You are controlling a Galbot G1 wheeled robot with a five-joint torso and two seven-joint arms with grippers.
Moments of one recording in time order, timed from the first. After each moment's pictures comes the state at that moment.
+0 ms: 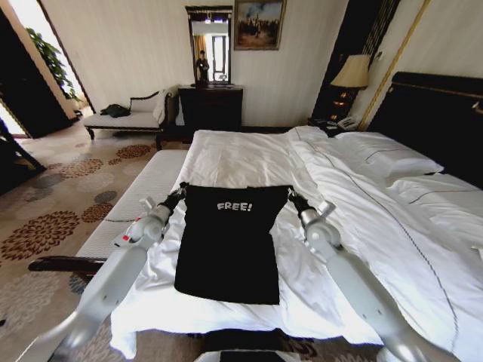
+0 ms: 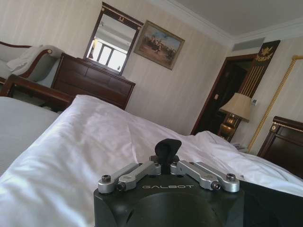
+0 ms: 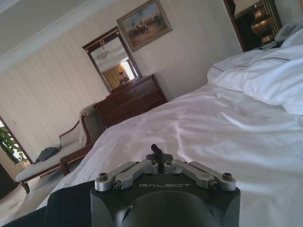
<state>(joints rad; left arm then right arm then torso) 1.03 -0.93 -0.32 -1.73 -1.03 0.06 0.03 -1.09 0.95 0.34 1.88 1.09 -0.08 0.31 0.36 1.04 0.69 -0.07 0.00</state>
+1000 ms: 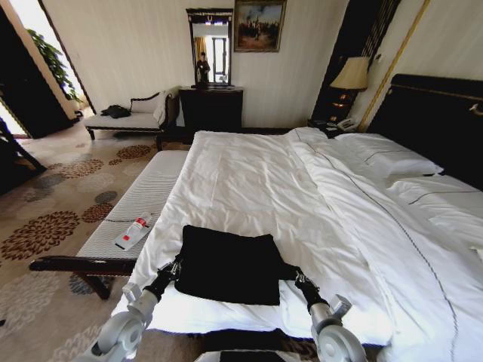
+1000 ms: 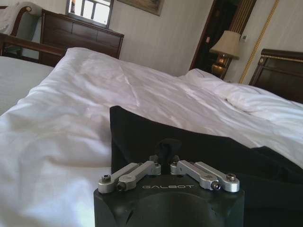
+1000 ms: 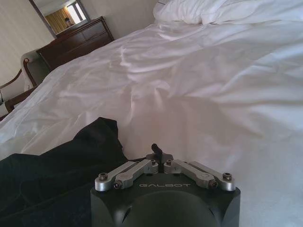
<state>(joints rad) 1.65 -0.87 -0.43 -1.94 -0.79 -0.08 0.11 -1.69 1.14 0.42 2.02 0.83 0.00 0.32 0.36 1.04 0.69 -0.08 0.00</state>
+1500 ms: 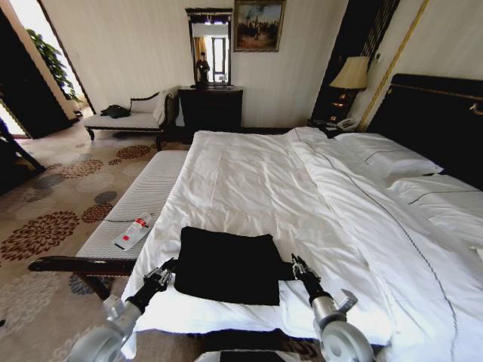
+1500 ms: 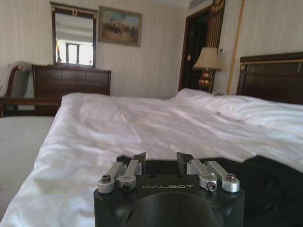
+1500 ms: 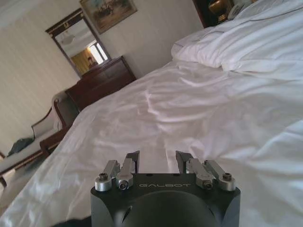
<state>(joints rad) 1.87 -0.88 -0.69 -2.07 -0.68 -0.21 0.23 -1.72 1.09 0.51 2.24 0.96 0.00 0.36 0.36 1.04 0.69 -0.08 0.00</state>
